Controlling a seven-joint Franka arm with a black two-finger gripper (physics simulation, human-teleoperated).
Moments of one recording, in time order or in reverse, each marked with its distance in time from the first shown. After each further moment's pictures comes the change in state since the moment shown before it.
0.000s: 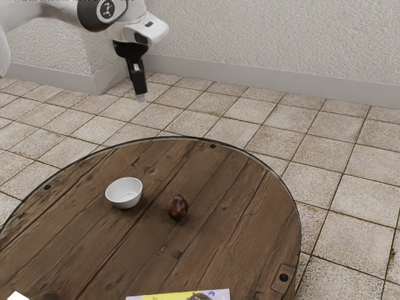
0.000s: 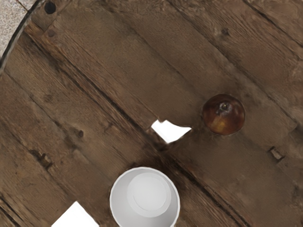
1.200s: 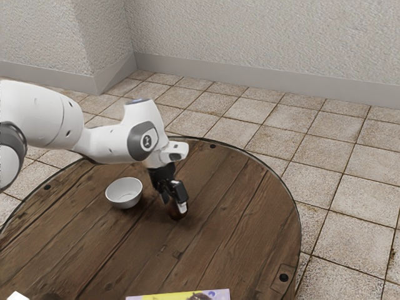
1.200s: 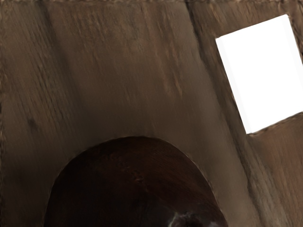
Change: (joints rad) arm 0.067 0.289 -0.030 -0.497 -0.464 0.588 -0.188
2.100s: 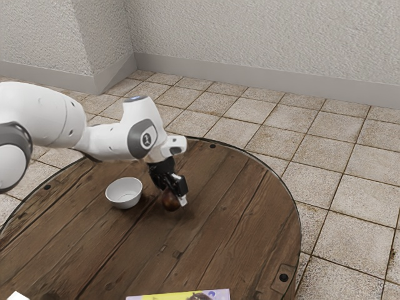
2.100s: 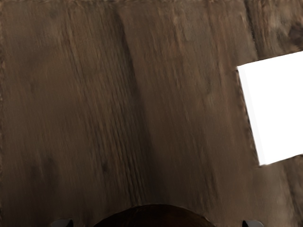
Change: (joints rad) arm 0.023 0.047 0.001 0.054 0.020 0.059 -0.102
